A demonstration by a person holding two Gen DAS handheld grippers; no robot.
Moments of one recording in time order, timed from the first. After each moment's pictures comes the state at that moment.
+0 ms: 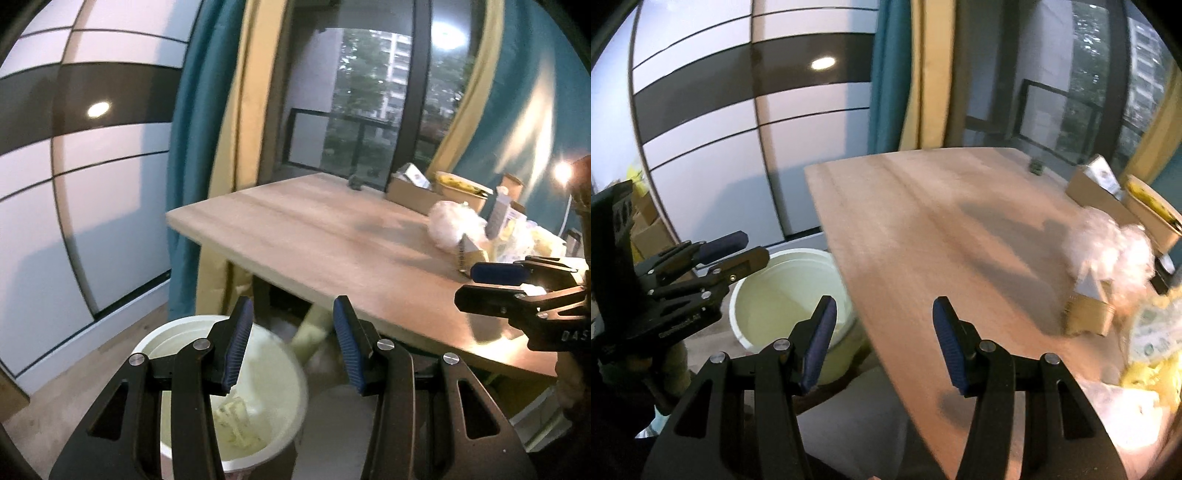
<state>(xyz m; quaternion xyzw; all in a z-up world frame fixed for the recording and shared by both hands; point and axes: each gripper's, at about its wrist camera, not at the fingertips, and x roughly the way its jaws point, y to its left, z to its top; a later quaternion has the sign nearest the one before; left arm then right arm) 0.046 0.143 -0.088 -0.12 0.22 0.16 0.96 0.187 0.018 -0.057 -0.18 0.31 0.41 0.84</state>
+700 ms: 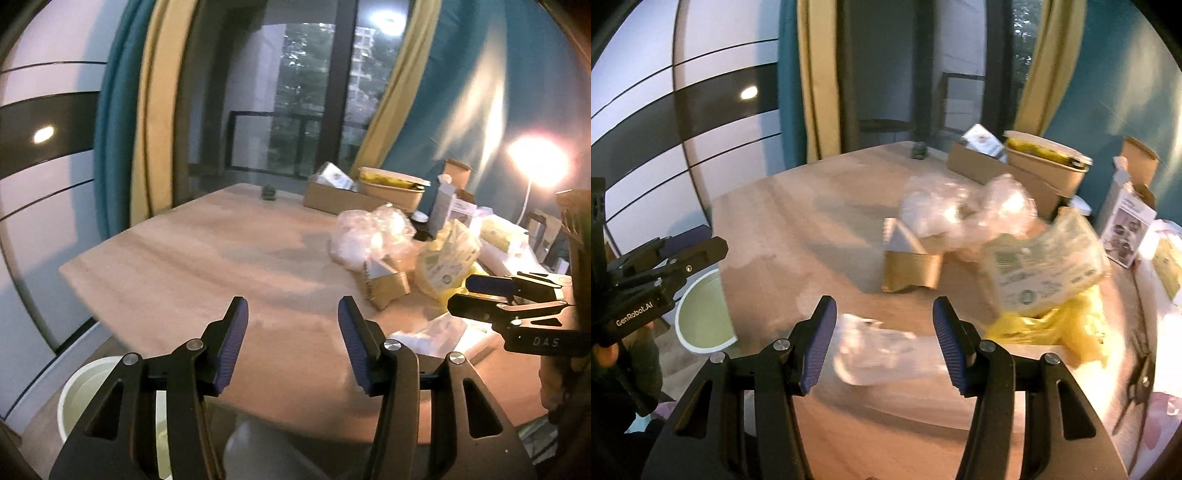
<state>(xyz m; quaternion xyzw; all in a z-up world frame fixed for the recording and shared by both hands) 0.142 0.045 -0.046 -0.08 0.22 0.07 0.97 0.248 -0.124 -0.043 -0.12 0.31 0.31 0.89</state>
